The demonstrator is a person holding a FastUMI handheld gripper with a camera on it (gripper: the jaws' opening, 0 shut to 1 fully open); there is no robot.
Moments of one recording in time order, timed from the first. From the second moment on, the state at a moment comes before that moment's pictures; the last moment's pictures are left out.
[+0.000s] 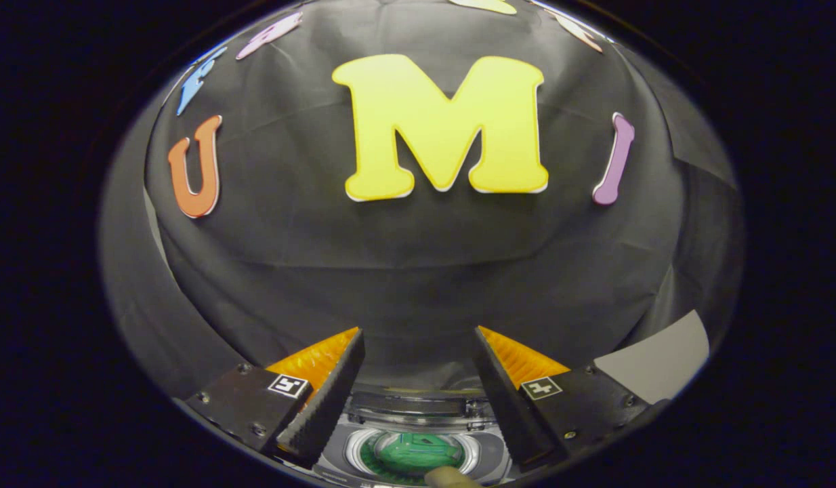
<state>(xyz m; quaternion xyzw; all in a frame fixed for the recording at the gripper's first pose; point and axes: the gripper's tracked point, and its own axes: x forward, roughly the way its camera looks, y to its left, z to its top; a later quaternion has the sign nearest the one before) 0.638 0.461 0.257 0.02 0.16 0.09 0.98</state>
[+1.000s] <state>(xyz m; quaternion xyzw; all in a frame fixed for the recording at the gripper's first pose) 0.657 0.482 0.184 0.01 0.21 0.08 0.97</state>
